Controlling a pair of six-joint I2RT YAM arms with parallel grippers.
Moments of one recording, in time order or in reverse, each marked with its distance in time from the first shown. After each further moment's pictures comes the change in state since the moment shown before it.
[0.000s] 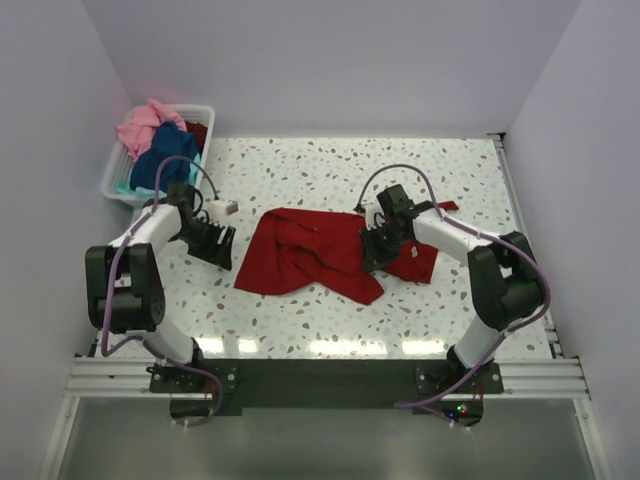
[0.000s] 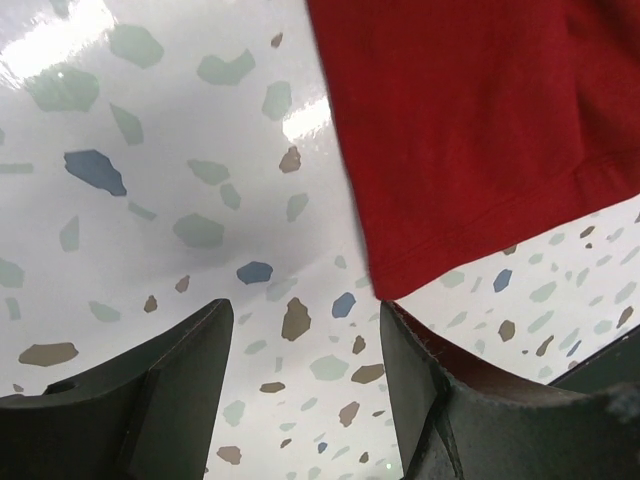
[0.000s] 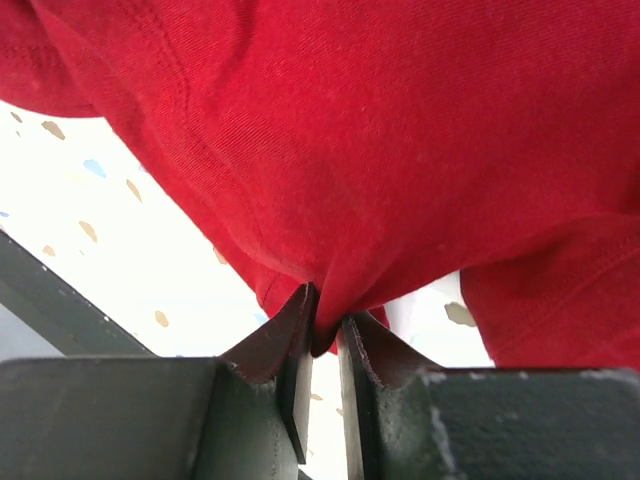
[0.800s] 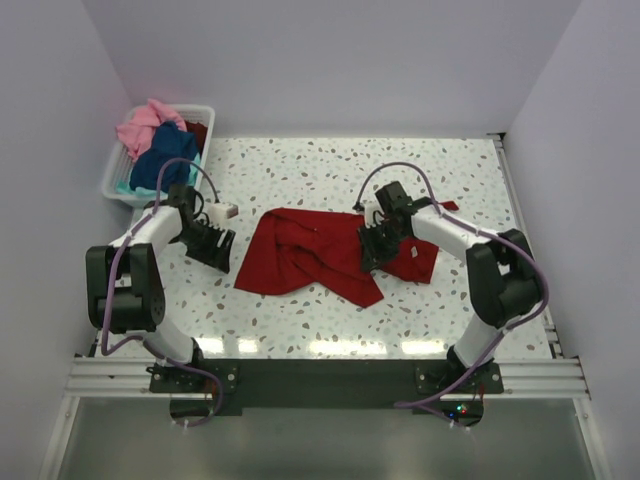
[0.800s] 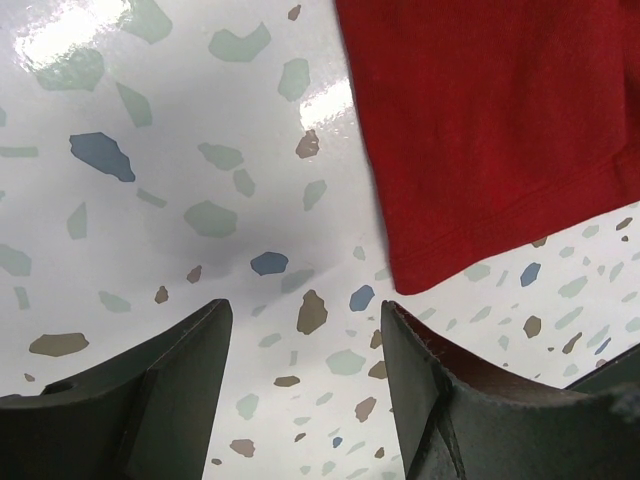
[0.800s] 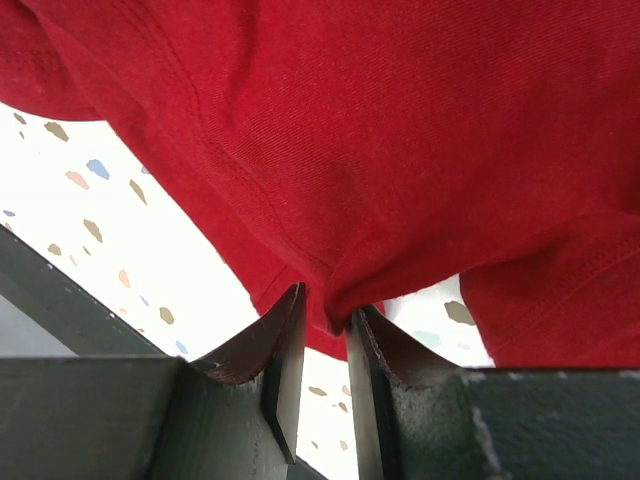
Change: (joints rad) left arm -0.002 0.000 -0.028 0.010 -0.050 0.027; right arm 0.000 0.012 0.046 -0.051 0.003 -0.006
